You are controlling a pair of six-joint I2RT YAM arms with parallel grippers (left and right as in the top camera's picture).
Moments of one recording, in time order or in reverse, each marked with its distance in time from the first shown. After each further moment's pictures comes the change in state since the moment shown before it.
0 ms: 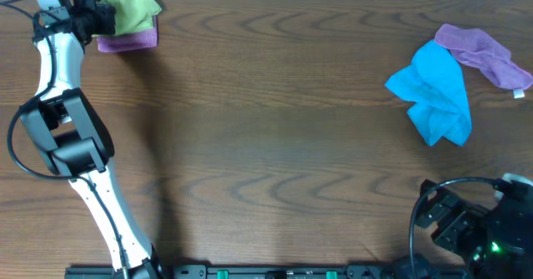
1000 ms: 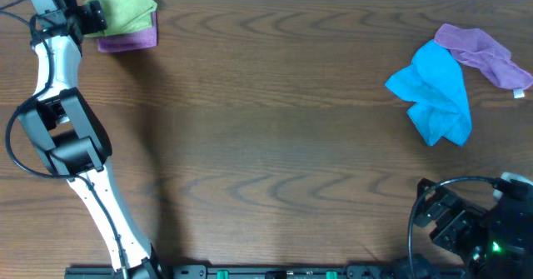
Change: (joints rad) left arm 0.020 0.018 0.000 0.097 -0.406 -0.116; right arm 0.000 0.000 0.000 0.011 -0.031 0.024
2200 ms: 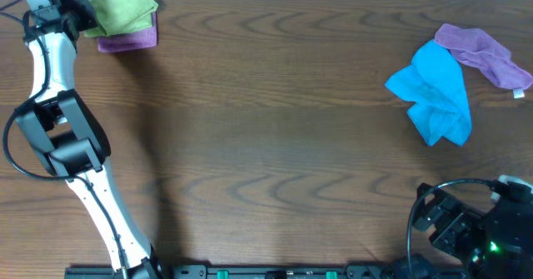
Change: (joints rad) left arm 0.011 0.000 0.056 -0.053 0.185 -0.096; right arm 0.000 0.000 0.000 -0.034 -0.008 0.000
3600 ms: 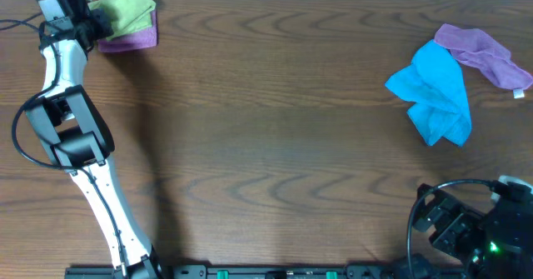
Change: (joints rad) left arm -0.011 0.105 0.001 0.062 0.127 -0.050; right arm 0.000 0.000 0.000 -0.003 0.000 0.000
